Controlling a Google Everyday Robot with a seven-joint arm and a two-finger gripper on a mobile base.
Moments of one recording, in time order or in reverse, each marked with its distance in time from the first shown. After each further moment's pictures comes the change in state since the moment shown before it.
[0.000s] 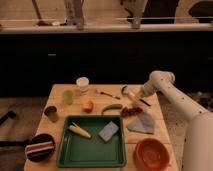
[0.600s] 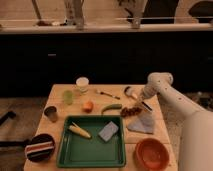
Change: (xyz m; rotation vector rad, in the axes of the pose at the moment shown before) arm 0.018 -0.014 0.011 0.046 0.070 -0.010
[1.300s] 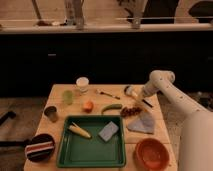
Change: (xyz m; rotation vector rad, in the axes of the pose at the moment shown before) arm -0.010 -0.003 -0.009 -0.016 -0.024 -0.011
